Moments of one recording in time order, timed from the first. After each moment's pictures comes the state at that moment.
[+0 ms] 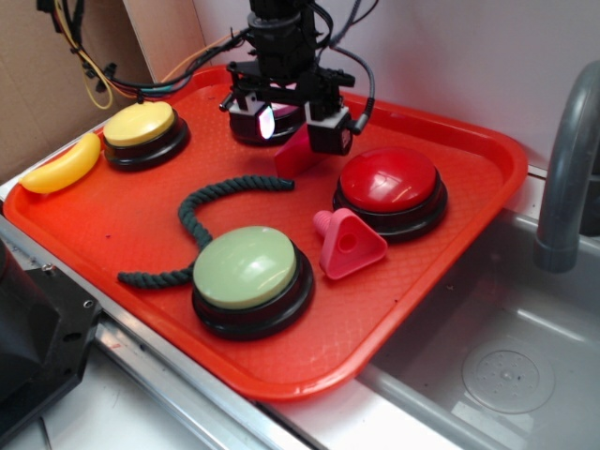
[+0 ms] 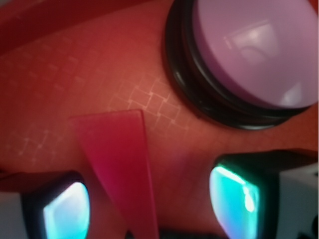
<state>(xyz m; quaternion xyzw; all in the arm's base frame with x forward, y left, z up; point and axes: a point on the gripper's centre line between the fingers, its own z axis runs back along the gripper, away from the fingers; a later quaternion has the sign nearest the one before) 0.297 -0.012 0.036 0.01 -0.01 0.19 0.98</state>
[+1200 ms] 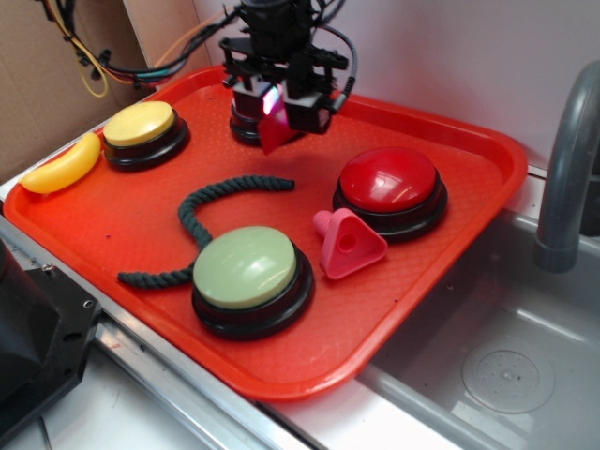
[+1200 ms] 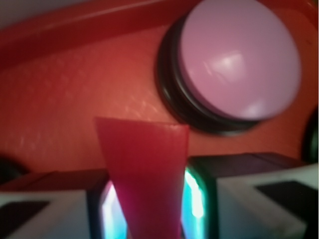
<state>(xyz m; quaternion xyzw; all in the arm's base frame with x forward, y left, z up) 0.286 -0.008 0.072 0.04 -0.02 0.14 0.99</state>
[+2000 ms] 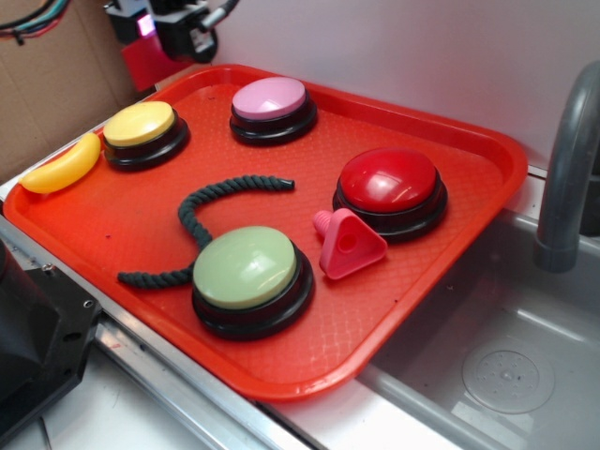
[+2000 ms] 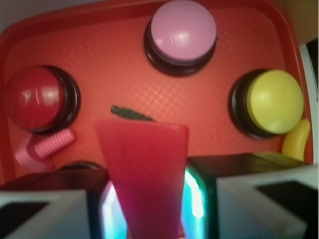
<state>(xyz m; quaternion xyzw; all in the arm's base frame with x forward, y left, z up) 0.204 0.004 0.154 -0.02 -0.02 0.08 1.00</state>
